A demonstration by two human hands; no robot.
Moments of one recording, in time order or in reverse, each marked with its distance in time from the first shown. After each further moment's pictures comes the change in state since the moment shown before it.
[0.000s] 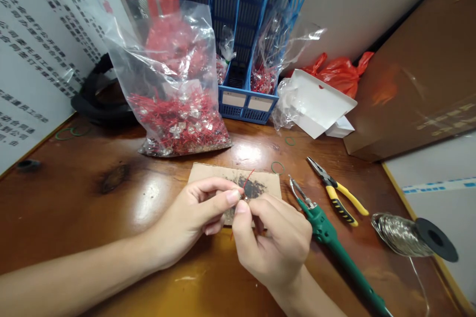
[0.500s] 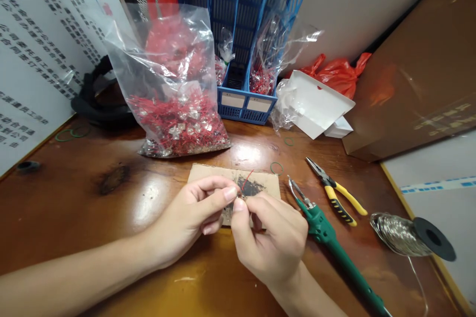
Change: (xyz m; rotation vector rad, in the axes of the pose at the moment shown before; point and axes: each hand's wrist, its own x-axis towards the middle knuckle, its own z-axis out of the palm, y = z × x) left_hand 0.000 0.002 0.000 -0.035 -0.037 0.012; right_hand 0.002 0.003 0.000 0.024 -0.033 0.001
